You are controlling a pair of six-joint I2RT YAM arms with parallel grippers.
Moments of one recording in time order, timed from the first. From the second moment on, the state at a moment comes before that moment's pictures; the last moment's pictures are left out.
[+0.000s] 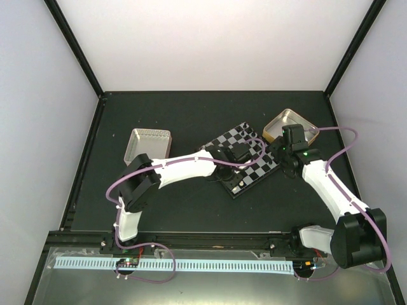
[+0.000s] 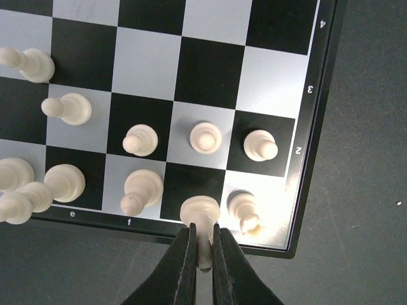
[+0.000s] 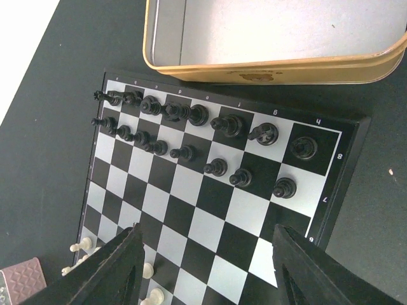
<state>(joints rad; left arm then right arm) -1.03 1.97 1.52 -0.78 -0.06 -0.23 0.22 1.21 0.84 -0.50 0.04 1.00</state>
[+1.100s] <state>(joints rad) -1.02 2.04 1.58 -0.84 -0.04 -0.22 0.22 1.23 0.84 -0.49 -0.01 1.00</state>
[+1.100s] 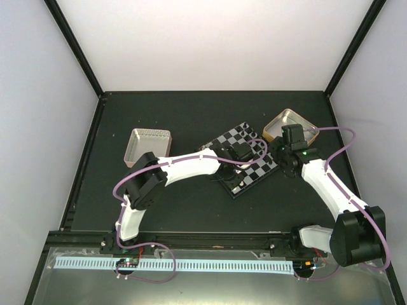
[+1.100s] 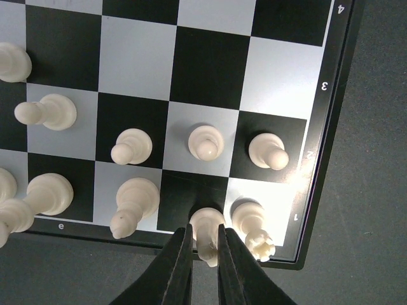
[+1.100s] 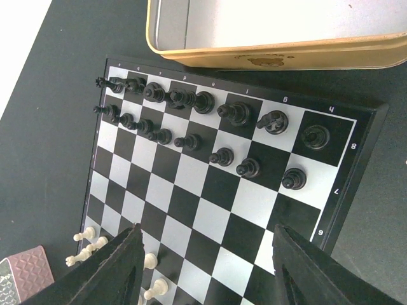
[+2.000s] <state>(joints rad) -1.02 2.04 1.59 -0.84 -0.04 -0.21 0.22 1.23 0.84 -0.49 -0.02 1.00</state>
